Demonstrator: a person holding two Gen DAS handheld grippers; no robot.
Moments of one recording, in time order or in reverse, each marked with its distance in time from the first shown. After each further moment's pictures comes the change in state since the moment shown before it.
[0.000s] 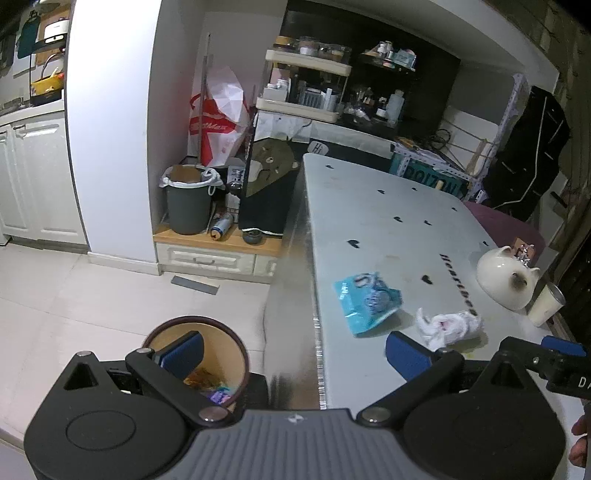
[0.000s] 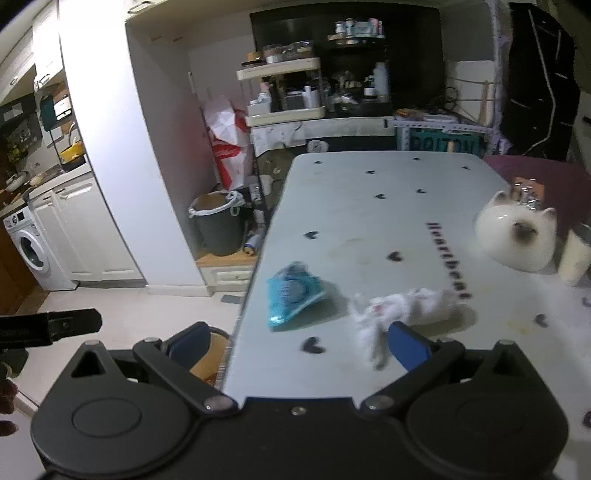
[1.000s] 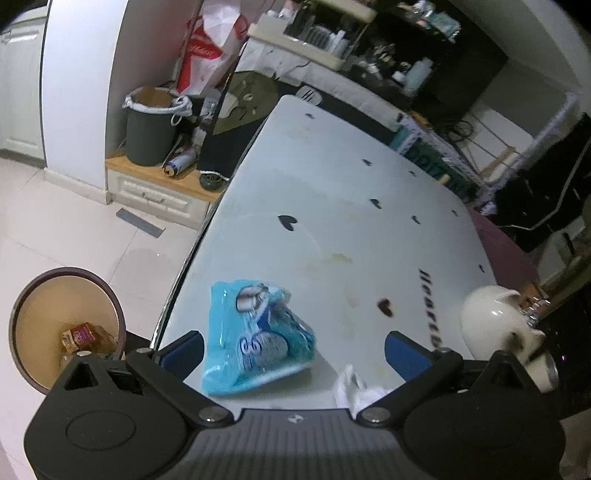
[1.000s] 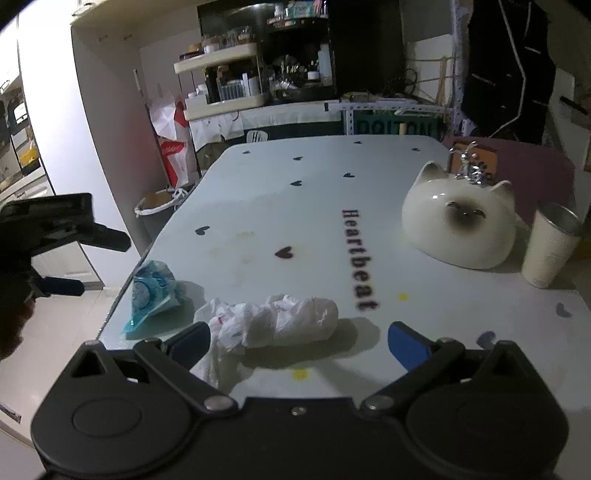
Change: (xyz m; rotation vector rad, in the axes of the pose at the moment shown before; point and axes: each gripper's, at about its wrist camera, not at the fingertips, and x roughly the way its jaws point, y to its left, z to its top) left arm 0.199 -0.104 0.044 -0.253 0.157 -0.071; right arm 0.089 -0.151 0.000 0.018 0.020 -0.042
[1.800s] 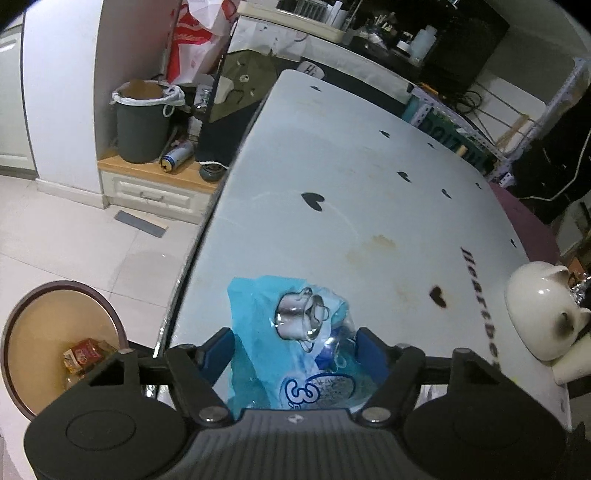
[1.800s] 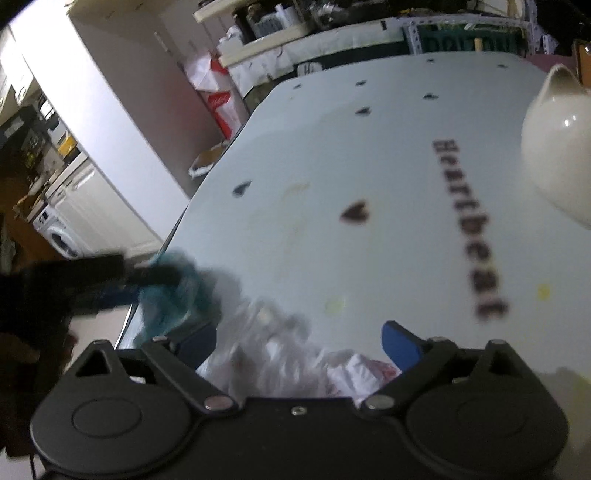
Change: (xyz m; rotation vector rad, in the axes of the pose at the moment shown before) left arm 0.063 0.026 0.002 0.088 0.041 0.019; right arm 0.112 0.011 0.005 0.079 0.232 0.290
